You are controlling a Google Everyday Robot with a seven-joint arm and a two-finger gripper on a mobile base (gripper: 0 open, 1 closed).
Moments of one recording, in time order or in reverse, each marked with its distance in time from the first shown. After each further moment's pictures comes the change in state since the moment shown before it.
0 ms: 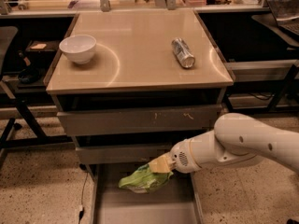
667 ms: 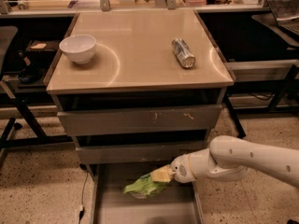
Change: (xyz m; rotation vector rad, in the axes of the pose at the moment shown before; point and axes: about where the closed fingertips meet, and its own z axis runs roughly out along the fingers) arm 0.042 -0.078 0.073 -0.107 -0.046 0.070
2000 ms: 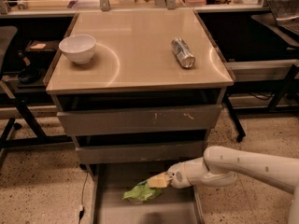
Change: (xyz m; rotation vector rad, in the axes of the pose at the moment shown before) arm 0.027 -0.042 0.051 -0.119 -0.003 0.041
